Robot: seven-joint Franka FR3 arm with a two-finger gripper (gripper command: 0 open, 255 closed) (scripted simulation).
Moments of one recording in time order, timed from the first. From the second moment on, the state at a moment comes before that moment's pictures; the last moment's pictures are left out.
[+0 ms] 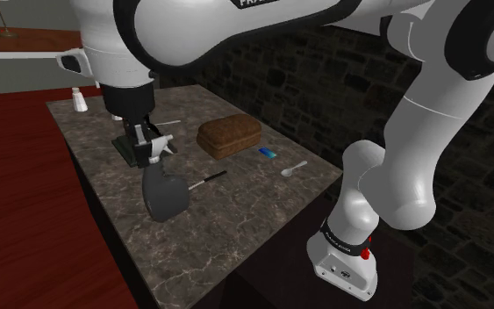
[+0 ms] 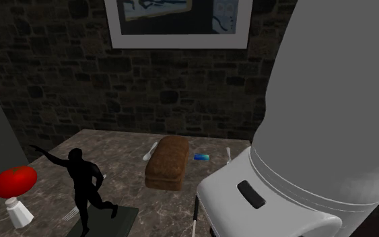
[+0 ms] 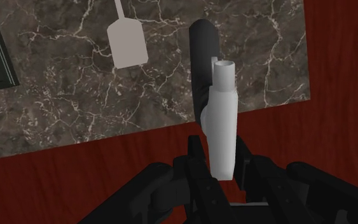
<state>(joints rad) 0.74 -0.01 0.02 -1.92 -0.08 1.89 -0.44</state>
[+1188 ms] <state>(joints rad) 0.73 0.02 0.01 -2.04 -0.09 2.04 -0.42</state>
